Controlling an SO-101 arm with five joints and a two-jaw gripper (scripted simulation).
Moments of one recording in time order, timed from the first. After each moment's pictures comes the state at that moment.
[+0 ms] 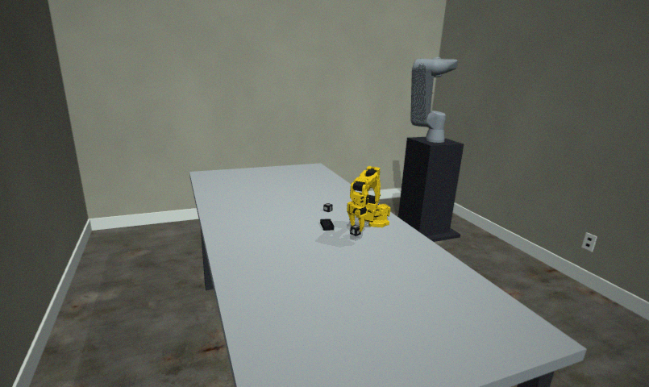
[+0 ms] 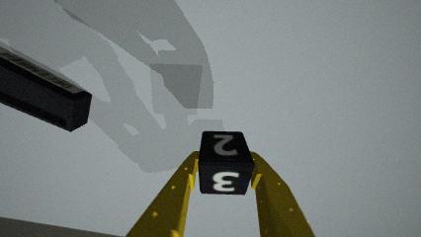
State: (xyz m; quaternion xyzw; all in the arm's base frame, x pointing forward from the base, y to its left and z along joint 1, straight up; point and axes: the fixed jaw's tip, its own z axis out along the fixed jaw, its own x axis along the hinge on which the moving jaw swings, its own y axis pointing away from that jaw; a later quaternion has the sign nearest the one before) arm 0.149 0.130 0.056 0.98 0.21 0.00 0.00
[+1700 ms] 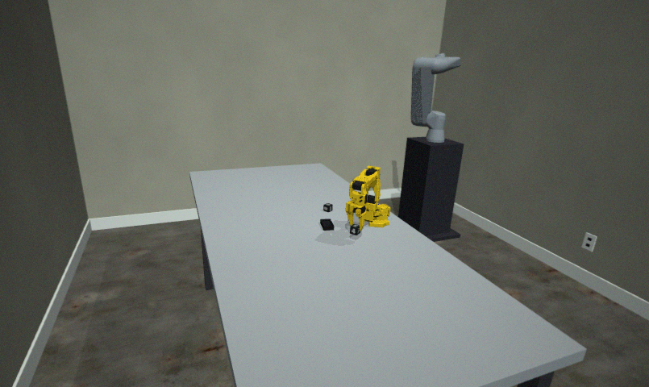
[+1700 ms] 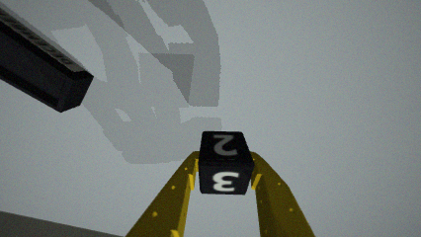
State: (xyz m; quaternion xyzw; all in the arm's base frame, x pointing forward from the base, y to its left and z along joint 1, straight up) arm 0.150 0.123 0.056 0.95 0.30 0.00 0.00
